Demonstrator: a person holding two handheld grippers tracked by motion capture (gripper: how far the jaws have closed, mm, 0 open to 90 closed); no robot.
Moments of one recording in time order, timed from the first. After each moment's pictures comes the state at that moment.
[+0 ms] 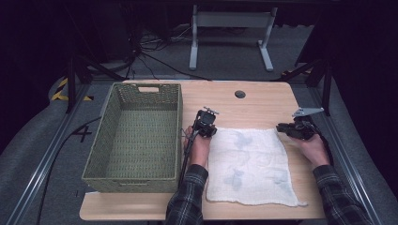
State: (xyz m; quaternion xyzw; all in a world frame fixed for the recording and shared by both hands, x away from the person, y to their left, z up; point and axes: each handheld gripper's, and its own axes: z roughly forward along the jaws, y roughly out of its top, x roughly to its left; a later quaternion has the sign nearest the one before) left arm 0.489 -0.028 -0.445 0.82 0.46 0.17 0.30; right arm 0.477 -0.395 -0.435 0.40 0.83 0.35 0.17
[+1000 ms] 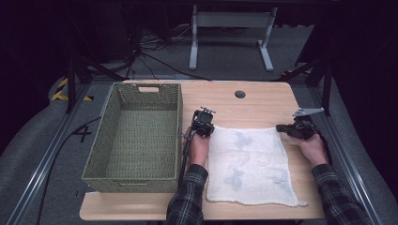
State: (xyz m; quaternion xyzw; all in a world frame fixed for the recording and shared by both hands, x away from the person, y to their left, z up) left arm 0.490 -0.020 -0.442 0.80 0.48 0.14 0.34; right arm 0.481 -0.401 -0.440 0.41 0.82 0.37 0.15
